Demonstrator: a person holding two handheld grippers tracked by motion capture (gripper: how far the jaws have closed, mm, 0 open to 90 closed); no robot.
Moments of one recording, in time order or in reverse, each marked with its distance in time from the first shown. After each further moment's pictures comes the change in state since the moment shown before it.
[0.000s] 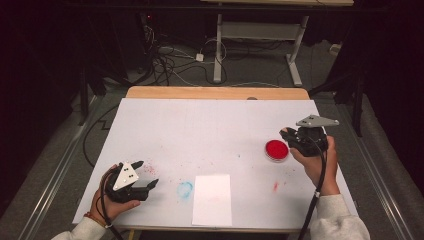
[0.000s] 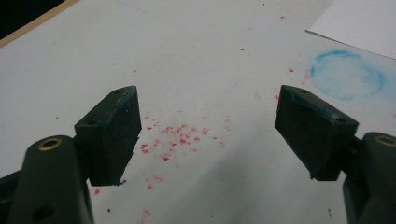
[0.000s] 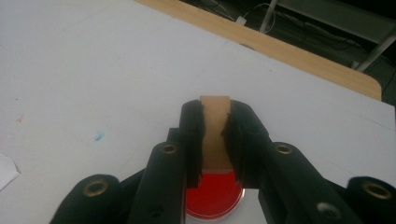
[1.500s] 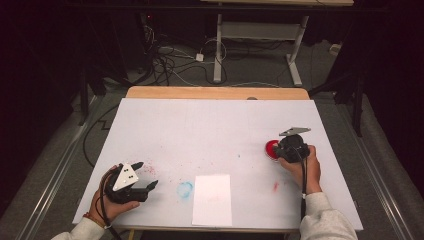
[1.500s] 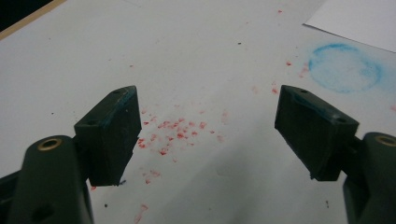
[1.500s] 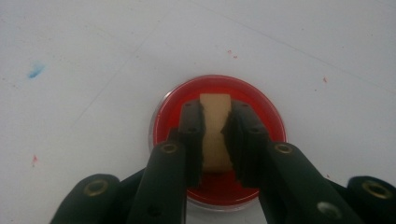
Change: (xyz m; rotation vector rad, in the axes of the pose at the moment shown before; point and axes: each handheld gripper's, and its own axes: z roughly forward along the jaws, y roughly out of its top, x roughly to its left) left arm 0.001 -0.003 0.000 0.009 -0.012 0.002; right arm 0.003 -0.046 0.074 0.238 0.002 0.036
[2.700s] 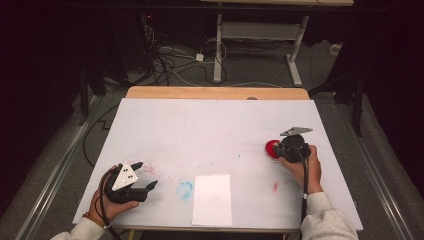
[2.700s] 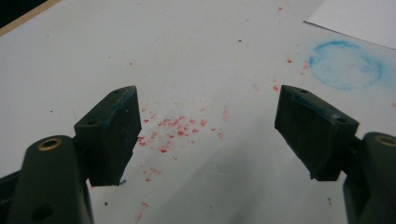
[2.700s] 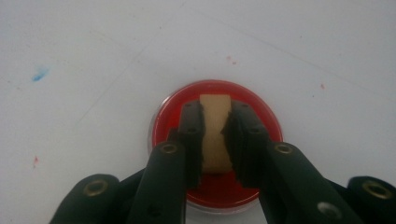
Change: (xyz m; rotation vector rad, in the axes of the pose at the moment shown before) left arm 0.001 0.000 0.000 0.004 -0.002 0.005; right arm -0.002 -0.001 -0.003 -0.039 0.004 -0.018
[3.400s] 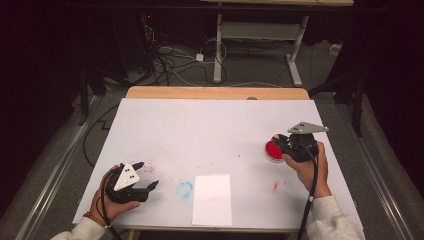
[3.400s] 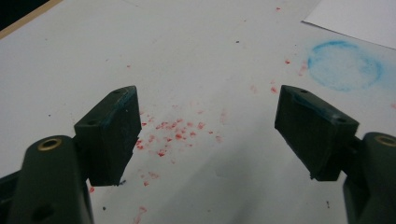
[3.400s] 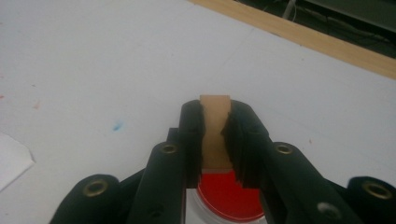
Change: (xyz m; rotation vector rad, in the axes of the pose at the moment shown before) left arm -0.002 0.002 0.002 0.004 -0.003 0.009; right arm 0.014 0.019 -0.057 -0.190 0.065 -0.022
